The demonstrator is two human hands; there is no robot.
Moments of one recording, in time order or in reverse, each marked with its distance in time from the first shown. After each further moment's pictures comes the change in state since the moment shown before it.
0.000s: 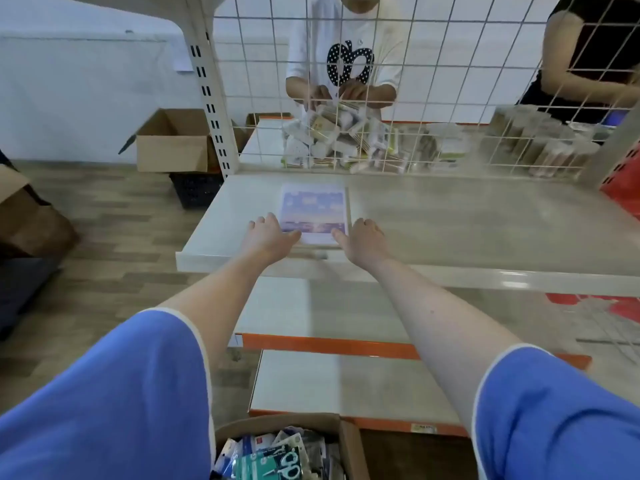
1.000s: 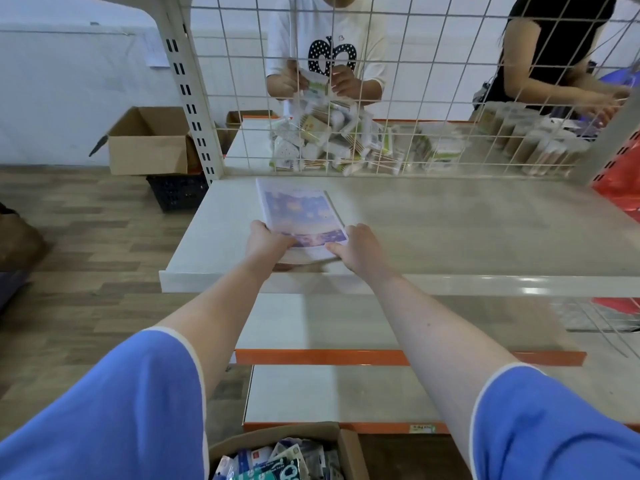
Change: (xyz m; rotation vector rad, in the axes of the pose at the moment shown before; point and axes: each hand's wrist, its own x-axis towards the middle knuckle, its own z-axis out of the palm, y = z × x) left_hand 0.030 0.000 0.014 -0.789 -0.020 -0.177; right_hand 0.024 0.003 0.019 0.165 0.039 -0.019
